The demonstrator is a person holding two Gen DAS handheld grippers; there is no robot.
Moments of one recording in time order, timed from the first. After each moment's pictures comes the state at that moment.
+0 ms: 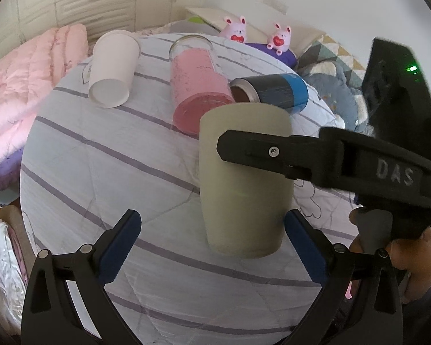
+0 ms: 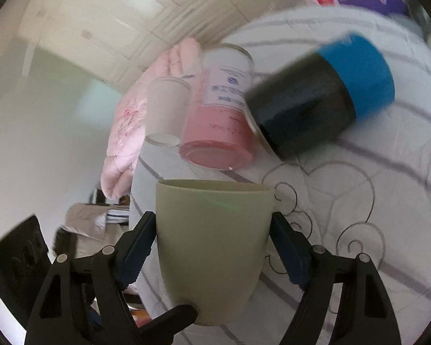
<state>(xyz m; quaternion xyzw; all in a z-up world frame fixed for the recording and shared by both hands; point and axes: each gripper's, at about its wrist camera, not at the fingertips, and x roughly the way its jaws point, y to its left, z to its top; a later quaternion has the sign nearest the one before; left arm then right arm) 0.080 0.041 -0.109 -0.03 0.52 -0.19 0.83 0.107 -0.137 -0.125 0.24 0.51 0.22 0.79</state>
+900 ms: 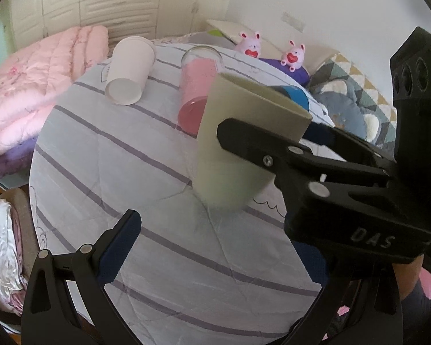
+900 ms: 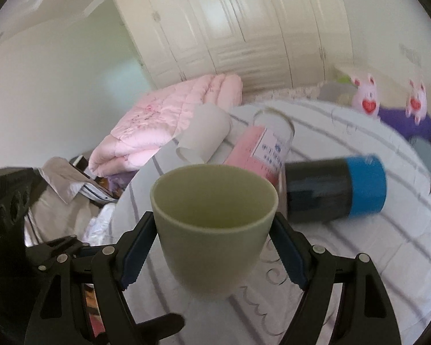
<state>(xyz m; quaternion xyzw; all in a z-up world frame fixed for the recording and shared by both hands) 0.056 0.033 -0.103 -0.06 0.49 -0.14 0.86 0.088 -0.121 -0.086 0.04 0.38 0.28 0.88</state>
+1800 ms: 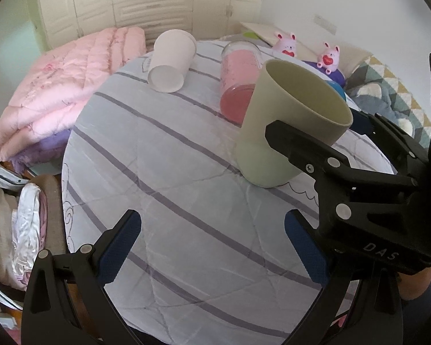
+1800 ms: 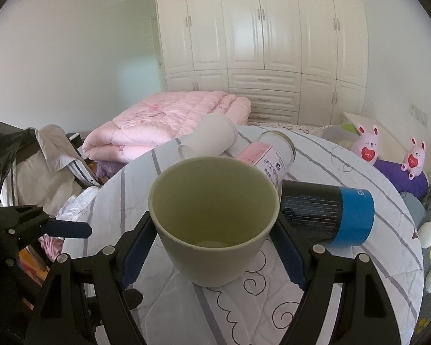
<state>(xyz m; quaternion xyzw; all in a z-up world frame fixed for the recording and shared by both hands) 0.040 0.037 -0.116 -0.03 0.49 -0.04 0.87 0.066 -0.111 -0.089 -0.06 0.30 0.30 0.90</state>
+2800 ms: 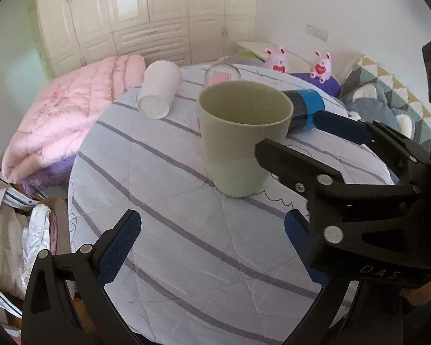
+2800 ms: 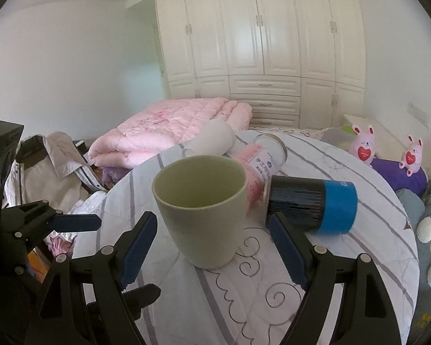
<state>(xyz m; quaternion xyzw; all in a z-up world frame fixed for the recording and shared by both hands) 0.019 0.003 -0.100 0.02 0.43 -0.03 0.90 0.045 -0.137 -0.079 -0.04 0.29 0.30 0.91</state>
